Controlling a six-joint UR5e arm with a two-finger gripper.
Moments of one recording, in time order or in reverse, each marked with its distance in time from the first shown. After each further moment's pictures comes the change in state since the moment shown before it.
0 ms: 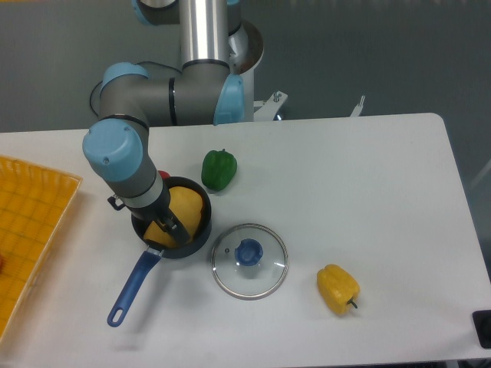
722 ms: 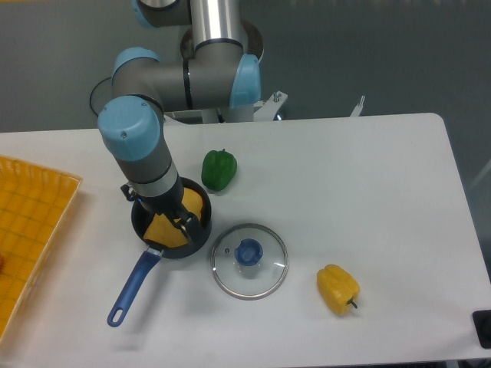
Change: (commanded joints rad) arm 0.049 0.034 -0.012 0.032 0.018 -0.009
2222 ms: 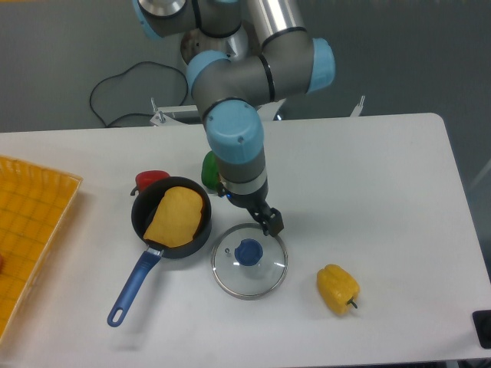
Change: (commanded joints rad) arm 0.227 -0.046 -0.049 0.000 -0.049 0.158
